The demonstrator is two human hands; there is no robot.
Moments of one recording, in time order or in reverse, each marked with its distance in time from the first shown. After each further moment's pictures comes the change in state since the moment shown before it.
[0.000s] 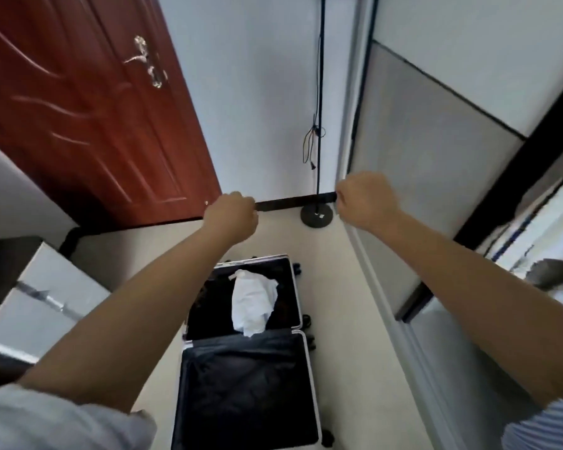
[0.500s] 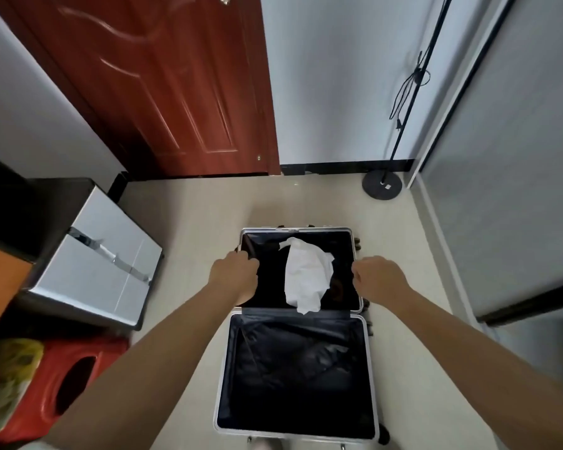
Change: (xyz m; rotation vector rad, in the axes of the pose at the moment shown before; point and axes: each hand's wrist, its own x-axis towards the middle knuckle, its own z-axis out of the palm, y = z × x) left_hand -0.026 -0.205 0.173 0.141 -0.445 -0.123; right_hand 0.026 -0.159 0.253 0.120 -0.427 -0.097
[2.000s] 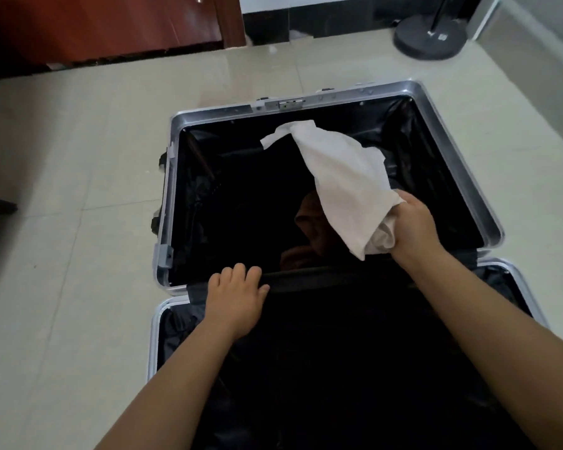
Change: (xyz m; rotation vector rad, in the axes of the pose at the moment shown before) left_hand 0.358 -0.004 0.564 -0.045 0.065 0.094; right_hand 0.267 0.014 0.517 1.749 0.443 0.520
